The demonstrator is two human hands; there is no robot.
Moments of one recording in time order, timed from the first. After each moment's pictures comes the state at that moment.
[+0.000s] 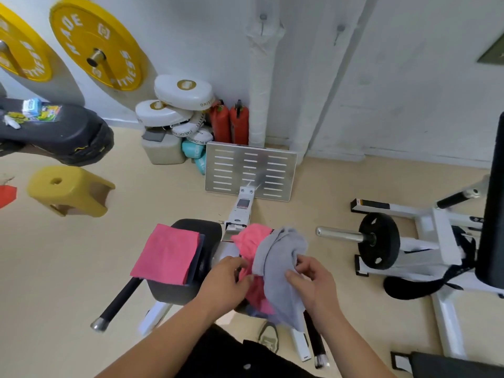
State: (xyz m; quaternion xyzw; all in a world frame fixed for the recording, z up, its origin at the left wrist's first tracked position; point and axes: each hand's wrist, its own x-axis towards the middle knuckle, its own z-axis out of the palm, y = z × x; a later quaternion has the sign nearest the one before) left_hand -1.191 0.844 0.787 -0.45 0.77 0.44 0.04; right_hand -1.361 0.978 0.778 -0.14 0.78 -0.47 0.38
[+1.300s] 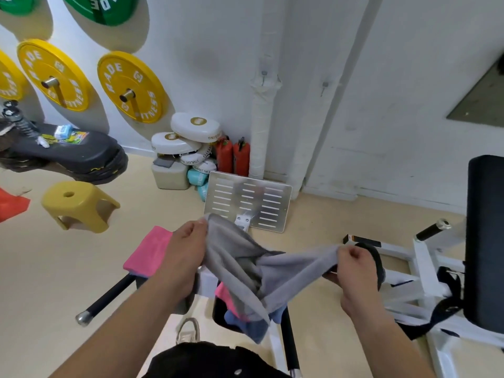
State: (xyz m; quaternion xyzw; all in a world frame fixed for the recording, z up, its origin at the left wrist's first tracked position) left_hand -1.200 0.874 0.915 -0.59 0.45 0.61 -0.28; right_hand -1.445 1.024 0.866 -0.02 0.78 -0.57 0.27
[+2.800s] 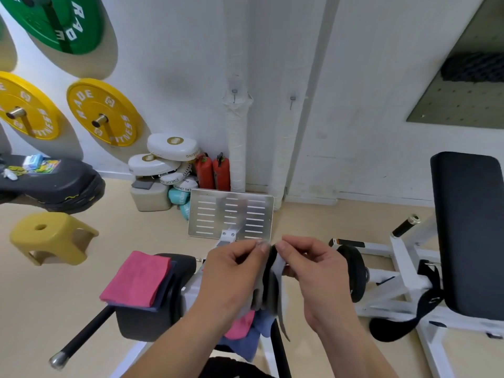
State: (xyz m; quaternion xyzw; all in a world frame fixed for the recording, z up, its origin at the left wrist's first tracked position) left_hand -1.271 0.957 0.972 -0.41 0.60 0.62 -0.29; right_hand -1.383 1.032 0.962 -0.14 0.64 -0.69 0.32
